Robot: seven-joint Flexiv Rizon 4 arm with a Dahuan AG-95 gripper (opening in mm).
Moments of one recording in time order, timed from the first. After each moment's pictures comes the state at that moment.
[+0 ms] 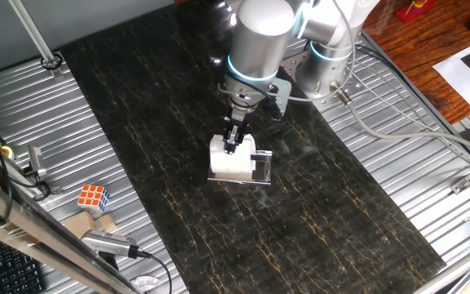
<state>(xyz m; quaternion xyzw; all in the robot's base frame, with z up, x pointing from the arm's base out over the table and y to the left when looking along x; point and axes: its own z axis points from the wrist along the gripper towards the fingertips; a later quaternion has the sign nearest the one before) 0.407 0.144 0.118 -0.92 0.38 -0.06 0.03</state>
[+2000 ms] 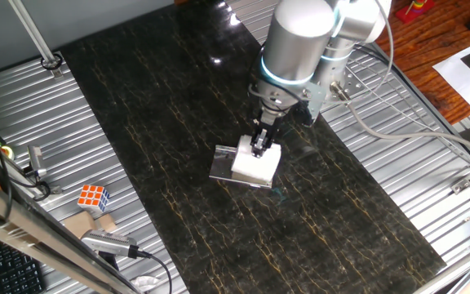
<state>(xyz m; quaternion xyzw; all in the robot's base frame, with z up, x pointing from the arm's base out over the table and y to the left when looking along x) 0.352 0.196 0.140 -0.90 0.44 -0.04 0.04</state>
